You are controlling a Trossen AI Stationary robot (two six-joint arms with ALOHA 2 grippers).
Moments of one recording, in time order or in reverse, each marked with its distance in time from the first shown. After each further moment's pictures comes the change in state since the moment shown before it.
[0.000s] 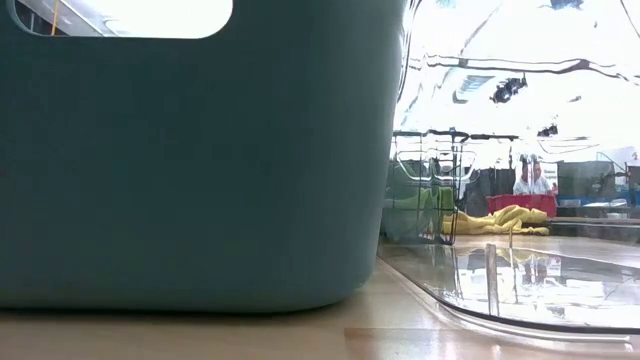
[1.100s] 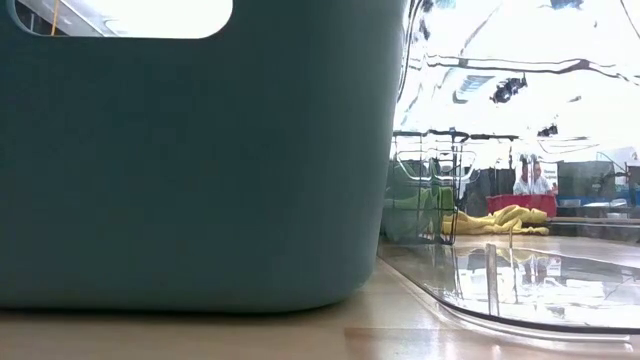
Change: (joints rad) left arm -0.198 -0.002 0.000 -0.133 -0.292 0.190; right arm 0.044 0.046 -0.075 -0.050 -0.092 0.389
